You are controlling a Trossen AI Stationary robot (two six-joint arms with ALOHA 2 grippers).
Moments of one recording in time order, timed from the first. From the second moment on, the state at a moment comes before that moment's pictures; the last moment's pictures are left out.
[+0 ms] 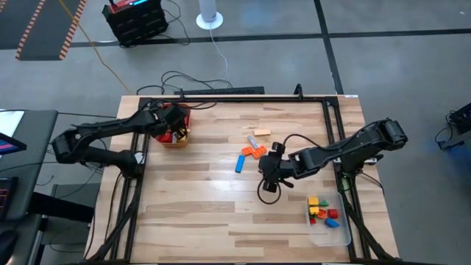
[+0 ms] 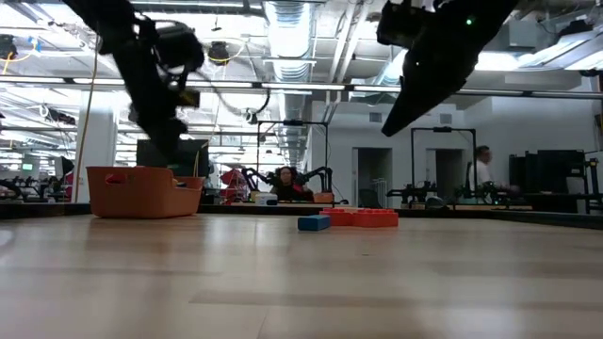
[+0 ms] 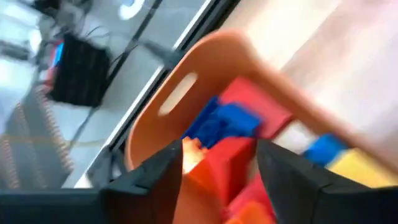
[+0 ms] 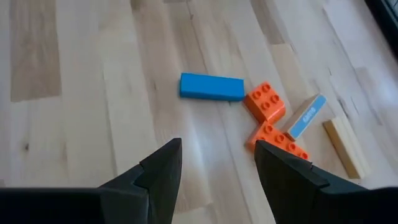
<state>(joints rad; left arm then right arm) 0.55 1.18 0.75 -0.56 -0.62 0.06 0.24 1.49 0.99 -0.46 0.45 0.30</state>
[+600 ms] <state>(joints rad) 0.16 1.39 0.77 0.01 -0.17 -0.07 0.05 1.49 0.94 -0.41 0.44 0.07</state>
